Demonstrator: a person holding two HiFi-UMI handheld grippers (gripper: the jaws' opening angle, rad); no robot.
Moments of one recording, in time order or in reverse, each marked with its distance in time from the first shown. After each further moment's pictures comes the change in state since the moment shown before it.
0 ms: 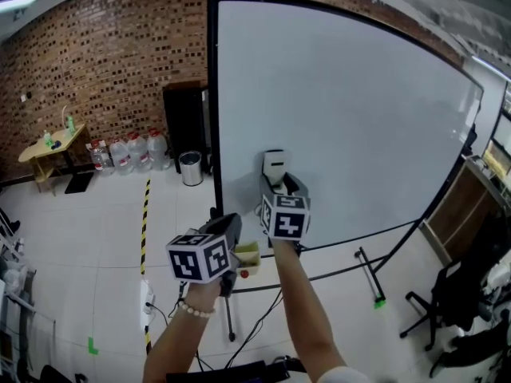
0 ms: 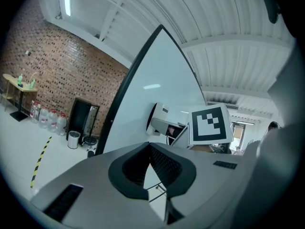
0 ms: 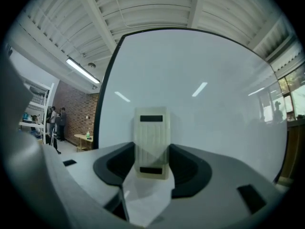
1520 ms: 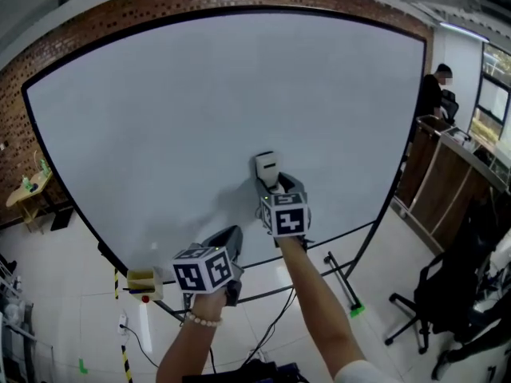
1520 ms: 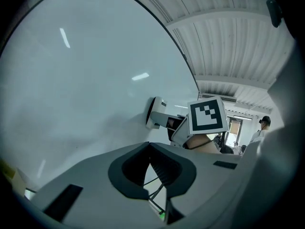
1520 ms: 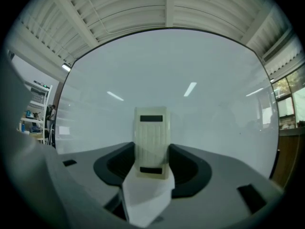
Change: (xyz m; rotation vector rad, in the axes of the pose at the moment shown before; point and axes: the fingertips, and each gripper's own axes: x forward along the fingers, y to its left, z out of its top) left arm 0.293 -0.307 -0.097 0.022 0.065 -0.048; right arm -0.040 -0.438 0.009 -0.016 0.013 0.007
